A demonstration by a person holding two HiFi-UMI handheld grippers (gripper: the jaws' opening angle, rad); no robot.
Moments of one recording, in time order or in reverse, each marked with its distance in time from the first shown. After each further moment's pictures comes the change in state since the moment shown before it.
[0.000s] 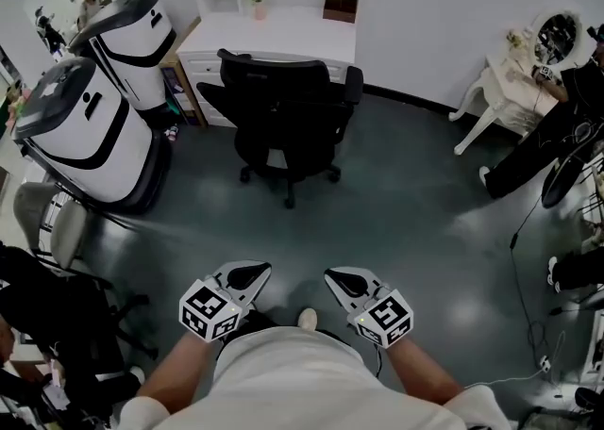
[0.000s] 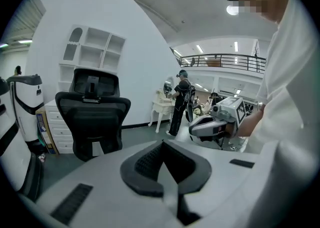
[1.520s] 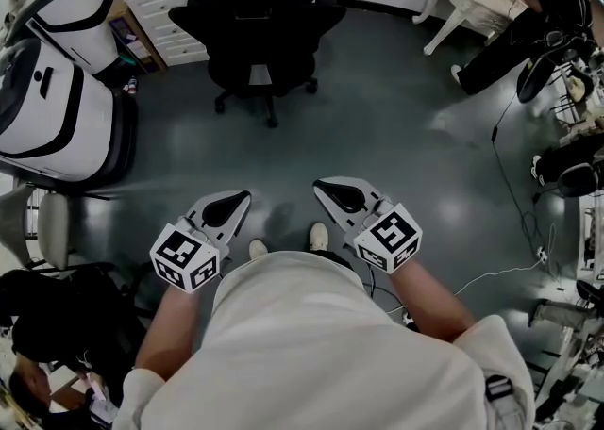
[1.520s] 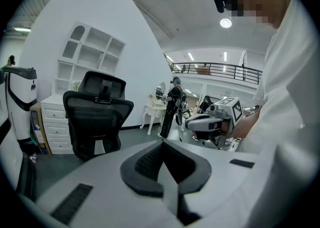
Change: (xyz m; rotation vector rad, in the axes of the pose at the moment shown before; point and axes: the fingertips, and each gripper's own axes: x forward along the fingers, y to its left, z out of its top) left arm -0.111 0.069 -0.022 -0.002 -0.048 -0.141; right arm 0.083 0.090 0.049 0.016 -0.043 -0.159
